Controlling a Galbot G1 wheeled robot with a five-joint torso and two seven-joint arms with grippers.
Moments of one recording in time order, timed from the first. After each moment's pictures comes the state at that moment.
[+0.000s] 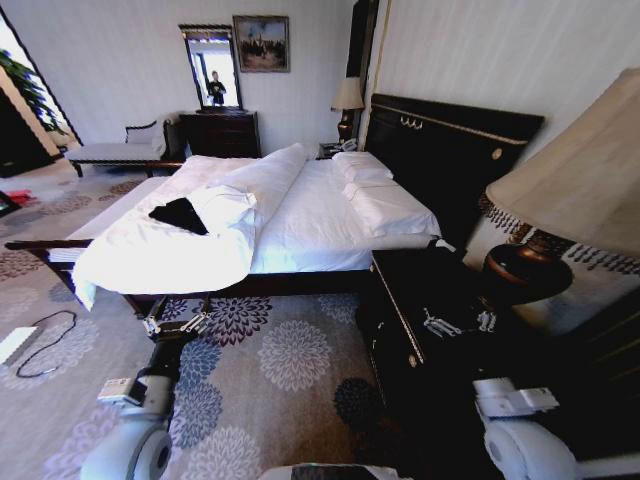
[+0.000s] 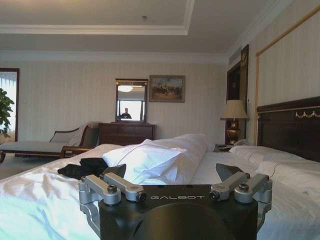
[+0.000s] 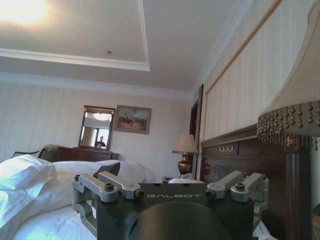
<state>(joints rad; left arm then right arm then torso) 1.73 -1.40 -0.76 -2.39 -0.30 0.07 -0.05 -1.76 1.22 0.84 2.22 0.38 0.27 -0.09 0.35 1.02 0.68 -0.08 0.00</state>
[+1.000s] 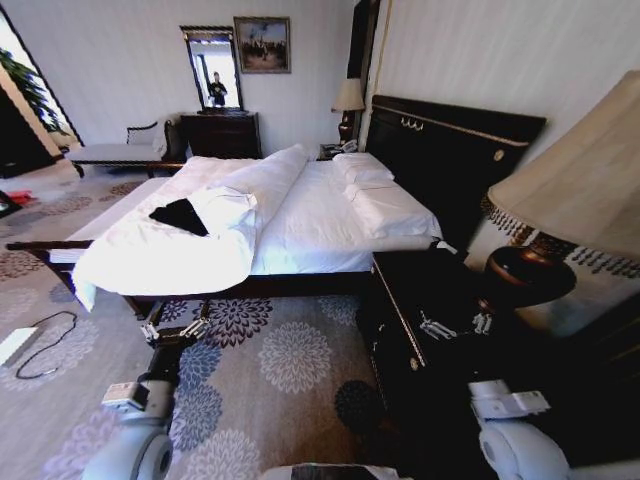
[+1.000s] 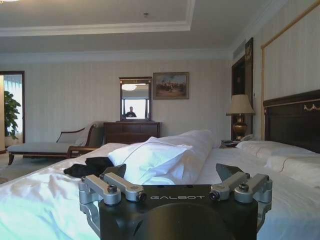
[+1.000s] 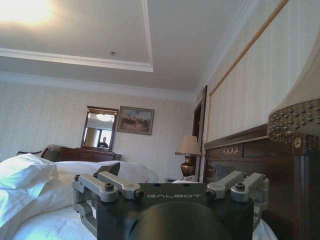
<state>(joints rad) 1.75 -1.42 -0.76 -2.38 -0.26 0.06 -0.05 -1.75 1.24 0.83 2.20 0.35 0.30 -0.11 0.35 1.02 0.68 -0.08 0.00</state>
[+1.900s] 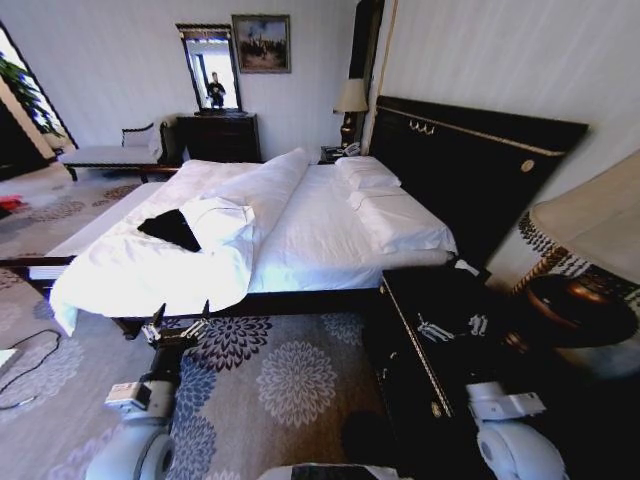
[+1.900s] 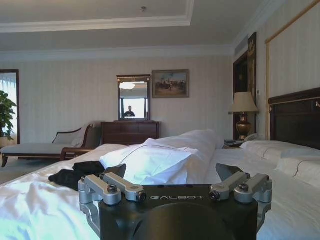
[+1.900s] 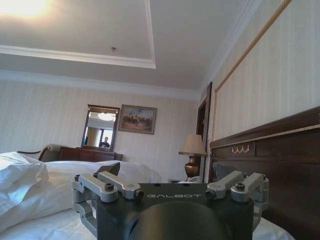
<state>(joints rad) 1.74 -1.41 -0.76 -2.36 -0.26 0.05 -0.05 -1.75 1.25 0.82 2.18 0.35 0.31 -0.13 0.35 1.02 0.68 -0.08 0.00</state>
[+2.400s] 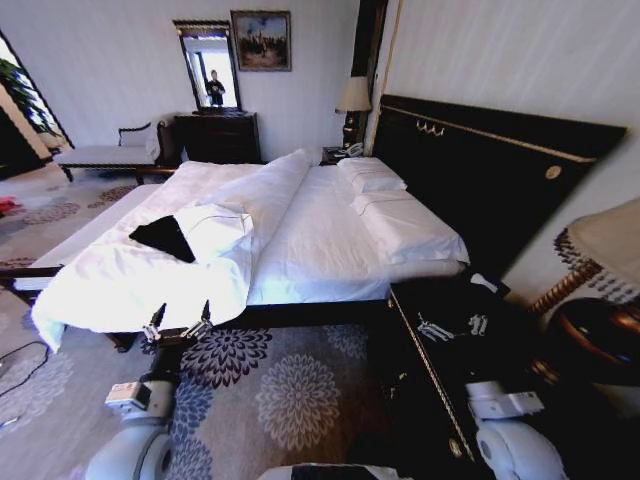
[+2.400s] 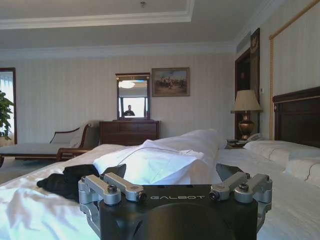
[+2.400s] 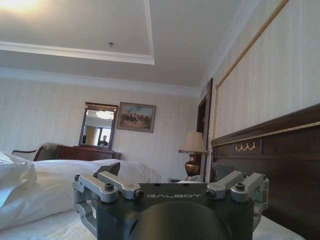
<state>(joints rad) 1.74 -1.41 -0.76 -2.36 -0.26 0.05 -0.05 -1.74 1.25 0.82 2.17 0.35 0.31 -0.13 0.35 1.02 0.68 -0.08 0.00</state>
